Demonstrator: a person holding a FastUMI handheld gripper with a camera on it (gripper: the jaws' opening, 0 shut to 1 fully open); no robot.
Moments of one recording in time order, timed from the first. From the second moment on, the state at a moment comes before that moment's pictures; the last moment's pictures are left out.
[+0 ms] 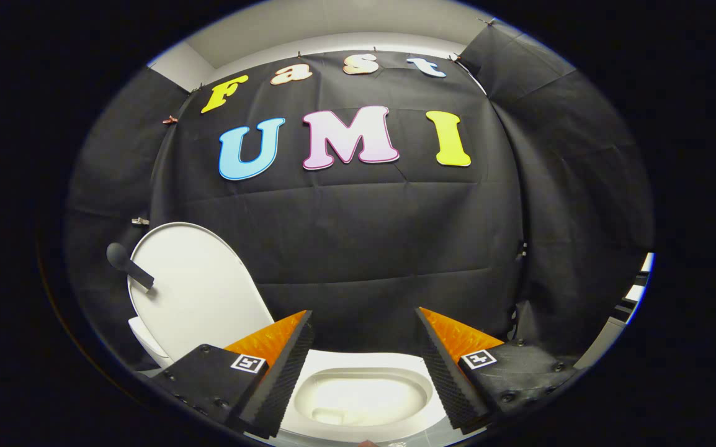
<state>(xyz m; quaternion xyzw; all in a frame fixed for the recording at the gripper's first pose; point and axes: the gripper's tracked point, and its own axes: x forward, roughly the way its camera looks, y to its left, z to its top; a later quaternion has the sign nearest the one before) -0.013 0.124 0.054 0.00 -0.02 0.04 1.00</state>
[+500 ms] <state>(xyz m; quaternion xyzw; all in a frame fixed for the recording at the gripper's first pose) -0.011 0.128 0.047 0.00 0.00 0.04 1.00</state>
